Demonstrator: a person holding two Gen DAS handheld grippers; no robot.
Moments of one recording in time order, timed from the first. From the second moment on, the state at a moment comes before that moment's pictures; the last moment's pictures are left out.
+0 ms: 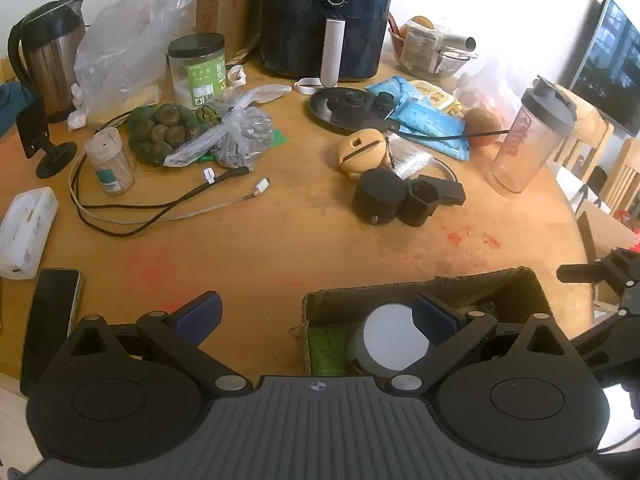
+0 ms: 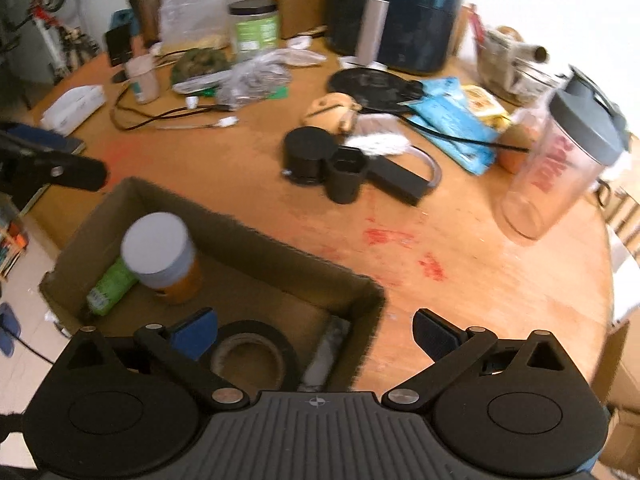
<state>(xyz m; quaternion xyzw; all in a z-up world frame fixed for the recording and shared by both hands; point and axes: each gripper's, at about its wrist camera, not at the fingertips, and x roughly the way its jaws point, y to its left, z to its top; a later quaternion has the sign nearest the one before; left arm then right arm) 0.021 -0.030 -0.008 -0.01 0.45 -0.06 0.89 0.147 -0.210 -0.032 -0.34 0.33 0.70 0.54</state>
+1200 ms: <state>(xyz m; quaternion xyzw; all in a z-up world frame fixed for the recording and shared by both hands) 0.025 -0.035 -0.010 -0.01 0.49 -0.03 0.87 0.223 -0.128 -0.025 -0.31 0.32 0.70 0.55</state>
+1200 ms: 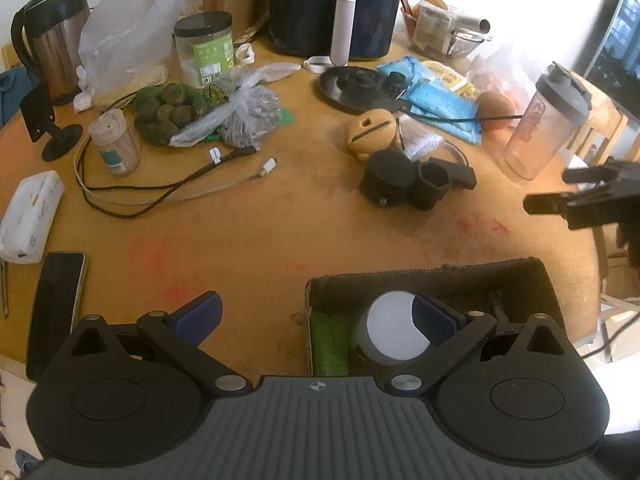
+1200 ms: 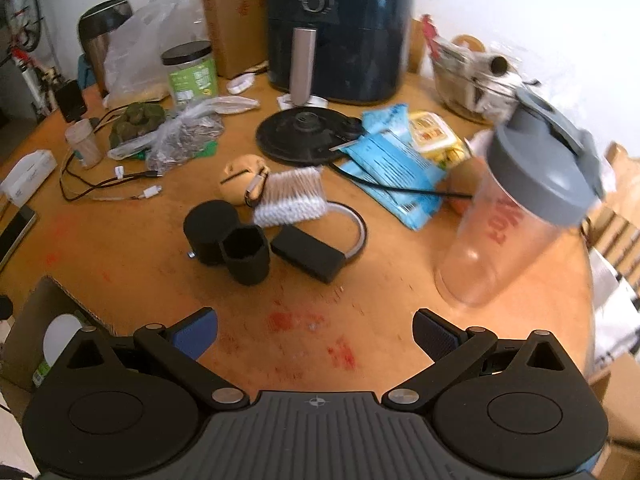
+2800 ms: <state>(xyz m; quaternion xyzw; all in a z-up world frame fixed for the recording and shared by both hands) 0.025 -0.030 -0.023 -0.05 0.52 0.05 0.85 0.147 -0.037 -0.085 -0.38 0.25 0.78 0.43</state>
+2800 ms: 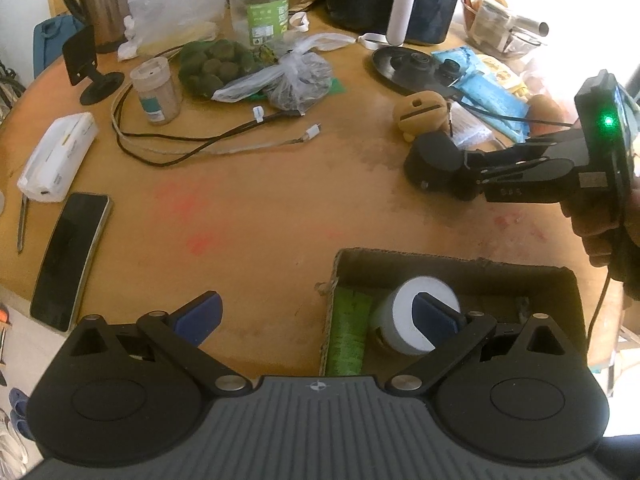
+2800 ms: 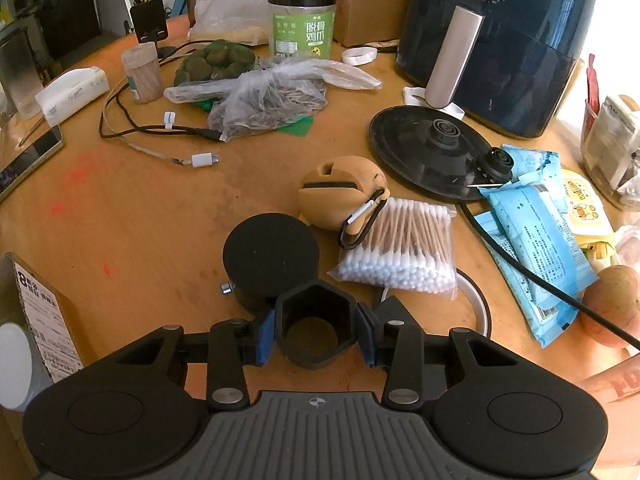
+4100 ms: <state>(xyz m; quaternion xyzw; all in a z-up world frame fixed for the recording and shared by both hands) 0.100 -0.098 -0.022 0.09 0.50 -0.06 0.86 0.220 -0.123 -0.015 -0.26 0.34 0.72 0.54</state>
